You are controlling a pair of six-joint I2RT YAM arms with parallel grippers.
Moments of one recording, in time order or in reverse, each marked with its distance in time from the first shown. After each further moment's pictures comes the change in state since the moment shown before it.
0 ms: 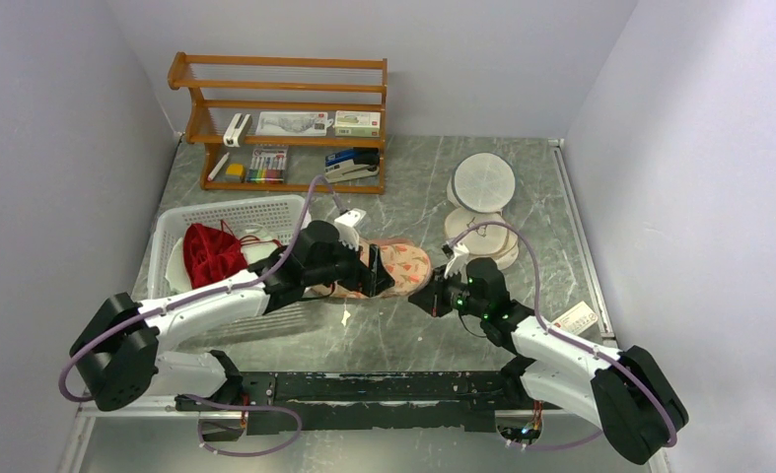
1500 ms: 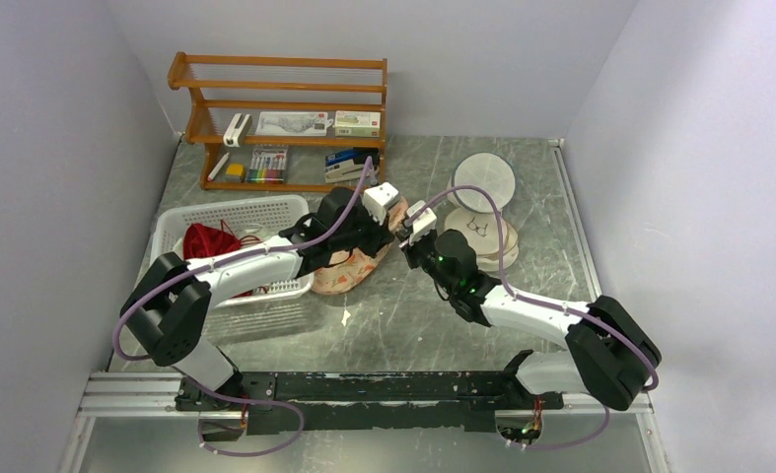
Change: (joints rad) left arm 0.068 0.287 0.260 0.068 -0.019 0.403; right arm 0.182 0.285 0.288 0.286 0.501 -0.591
